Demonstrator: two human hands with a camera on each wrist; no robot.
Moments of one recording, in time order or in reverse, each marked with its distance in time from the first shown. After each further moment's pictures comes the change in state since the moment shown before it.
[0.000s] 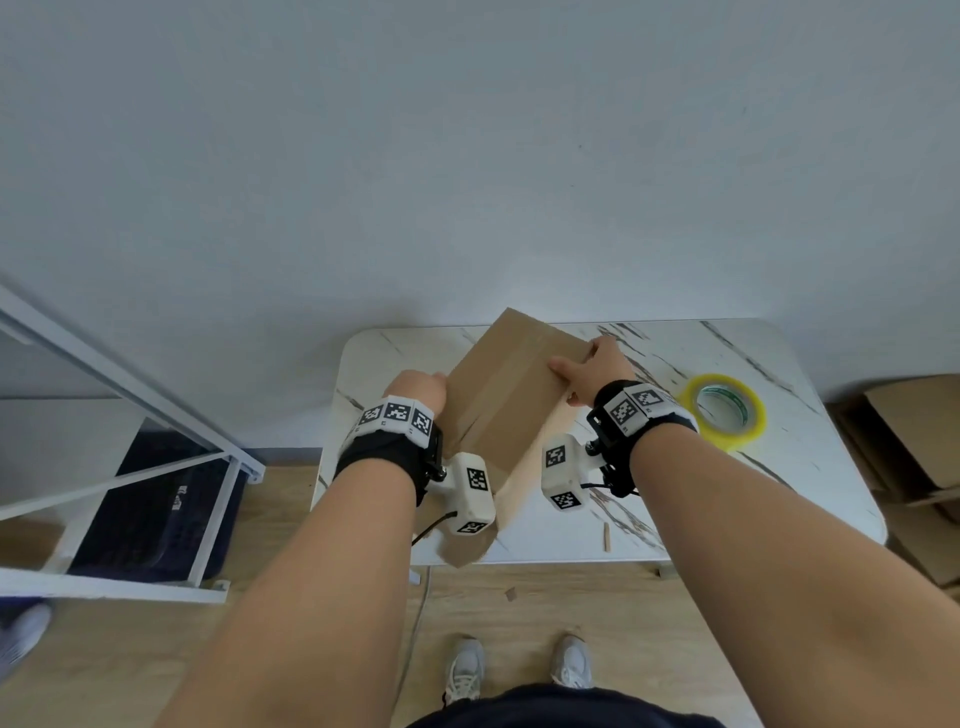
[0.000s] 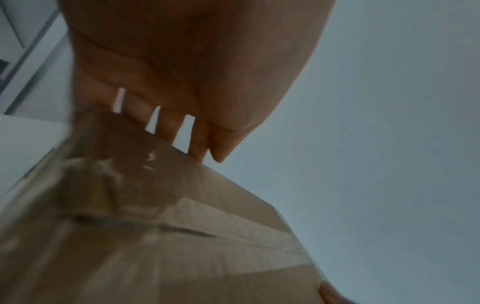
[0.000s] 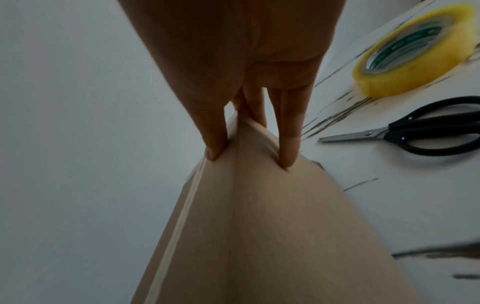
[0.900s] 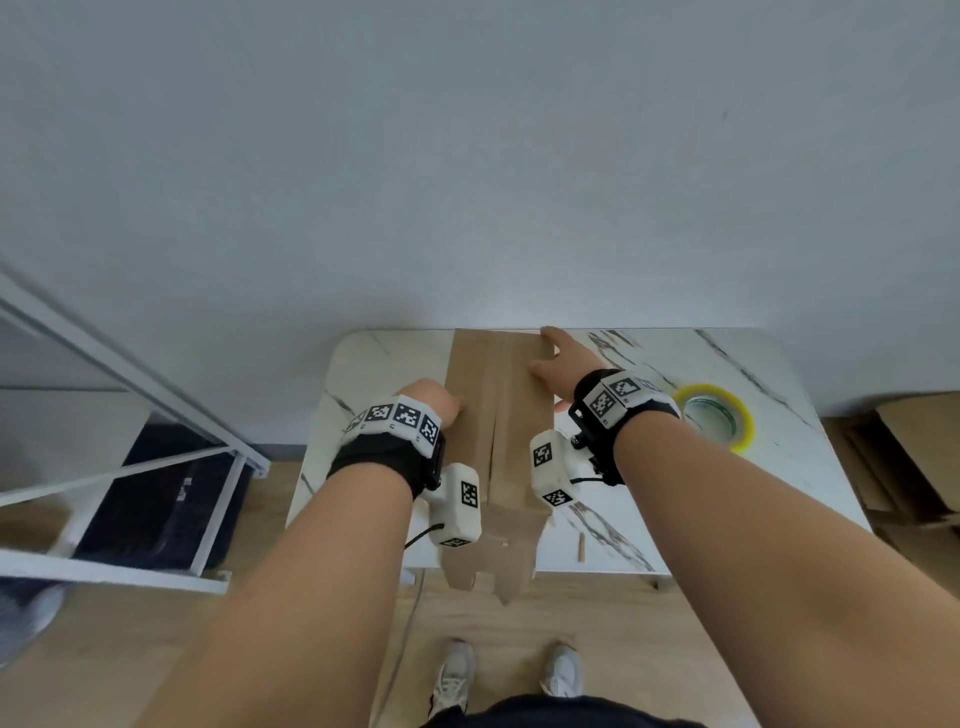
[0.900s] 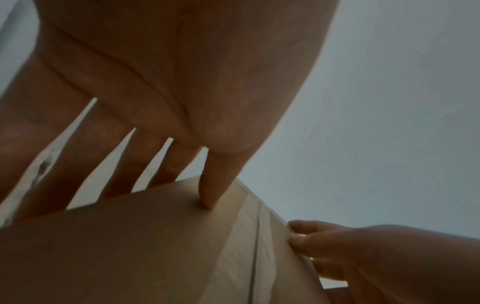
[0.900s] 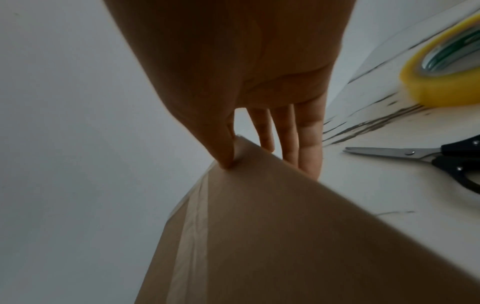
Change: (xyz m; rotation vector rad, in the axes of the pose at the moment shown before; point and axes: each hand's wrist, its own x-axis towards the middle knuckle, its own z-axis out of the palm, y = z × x) left_hand -0.033 0.037 0.025 0.483 -0.063 0.076; right_hand 0.017 -0.008 -0.017 -0.132 -0.257 -0.194
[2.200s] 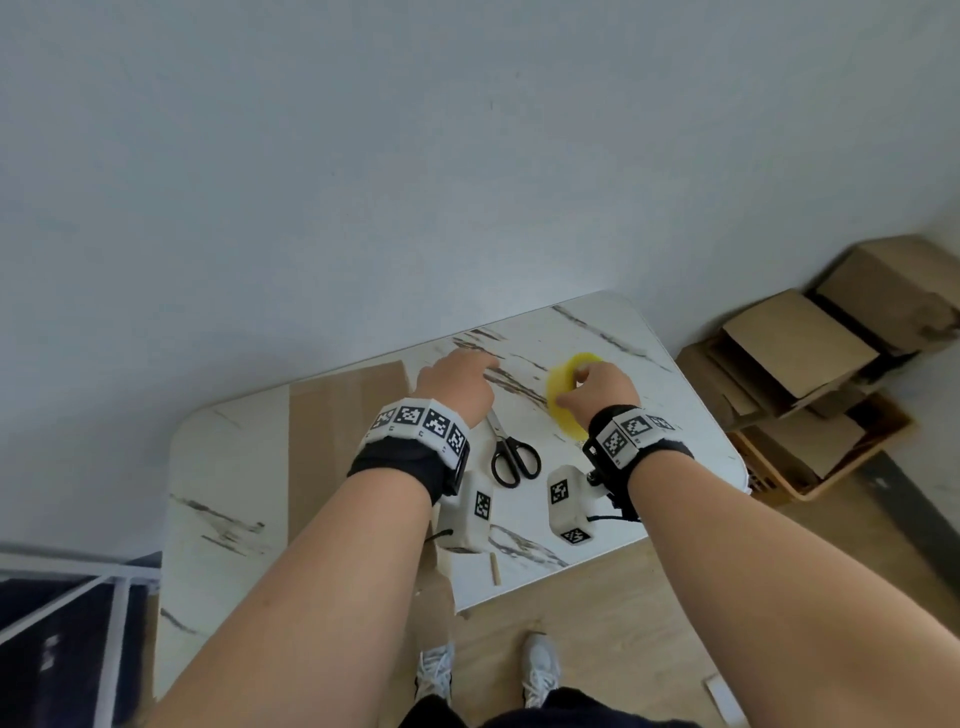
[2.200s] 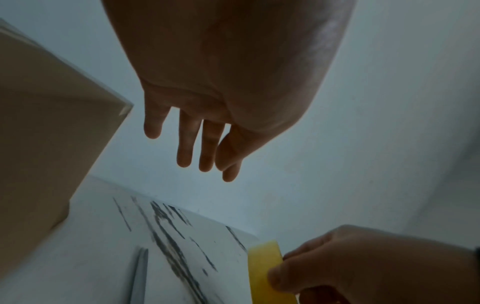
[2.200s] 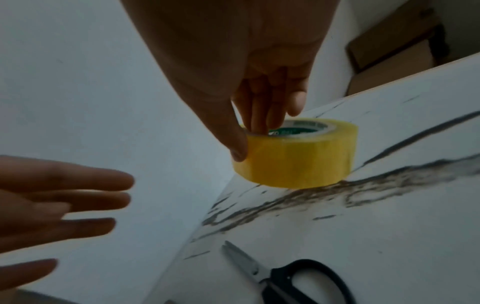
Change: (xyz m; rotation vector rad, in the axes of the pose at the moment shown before) left_hand 0.016 0.168 0.048 0.071 0.033 0.718; right_hand -0.032 0.139 -0.099 -0.049 0.404 0.357
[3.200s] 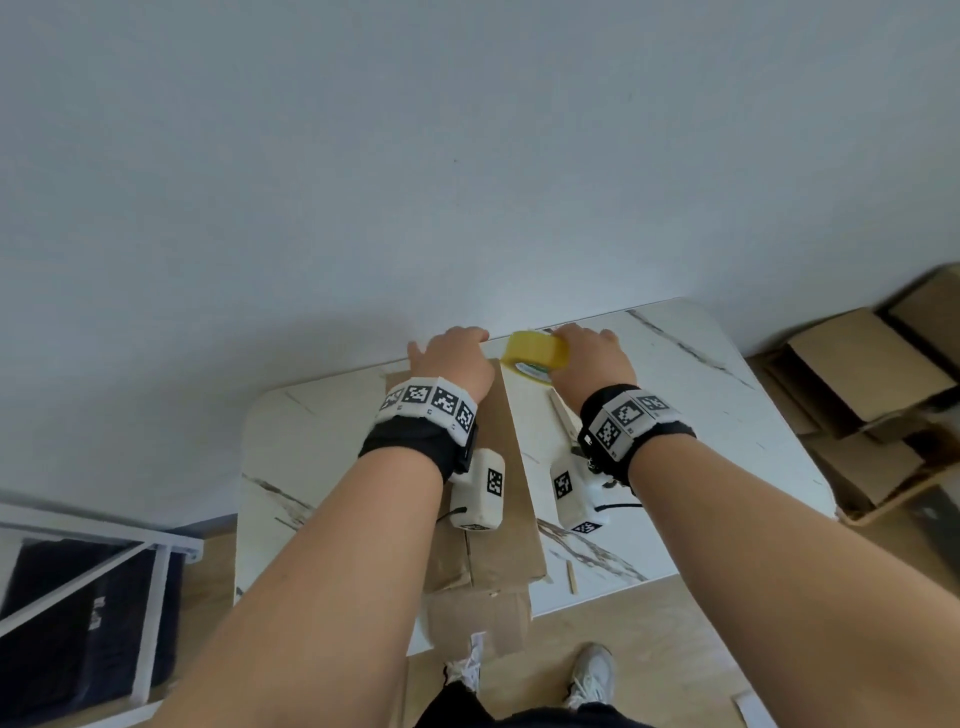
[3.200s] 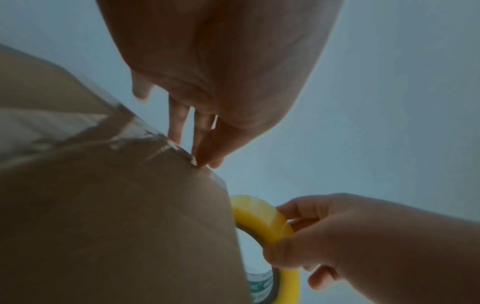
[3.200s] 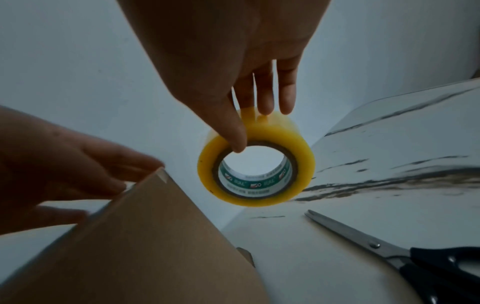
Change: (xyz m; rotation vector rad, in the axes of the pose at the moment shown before) left_hand 0.001 -0.085 -0.057 0.026 0.087 -0.222; right_hand -0.008 -0.113 0.057 -0.222 0.068 -0.322
